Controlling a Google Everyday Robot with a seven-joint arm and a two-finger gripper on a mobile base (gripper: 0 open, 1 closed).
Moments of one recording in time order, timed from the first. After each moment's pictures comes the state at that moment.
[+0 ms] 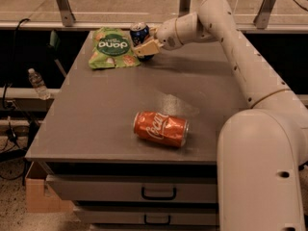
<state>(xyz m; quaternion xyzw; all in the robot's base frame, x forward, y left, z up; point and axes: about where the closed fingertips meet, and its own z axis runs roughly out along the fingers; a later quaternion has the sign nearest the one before) 0.791 0.028 0.869 -0.55 0.64 0.28 0.46</state>
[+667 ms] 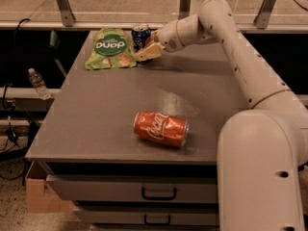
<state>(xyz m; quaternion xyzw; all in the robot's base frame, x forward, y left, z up) 0.792 0.024 0.865 -0.55 0.65 0.27 0.45</state>
